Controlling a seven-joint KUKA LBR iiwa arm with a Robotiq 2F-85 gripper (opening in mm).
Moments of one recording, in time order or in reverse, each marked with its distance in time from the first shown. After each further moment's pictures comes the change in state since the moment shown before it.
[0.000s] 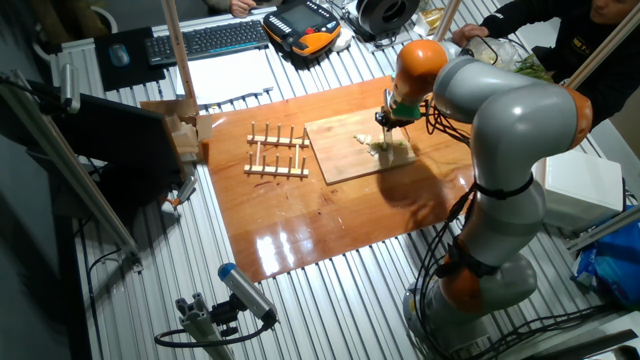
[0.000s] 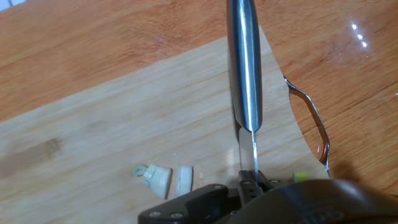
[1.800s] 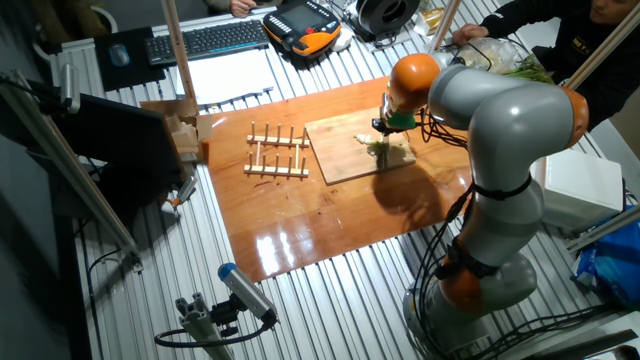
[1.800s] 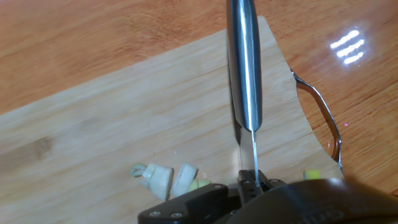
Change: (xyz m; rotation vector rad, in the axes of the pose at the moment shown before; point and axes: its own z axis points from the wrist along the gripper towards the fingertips) arm 0.012 0.006 0.022 0.007 -0.045 0.022
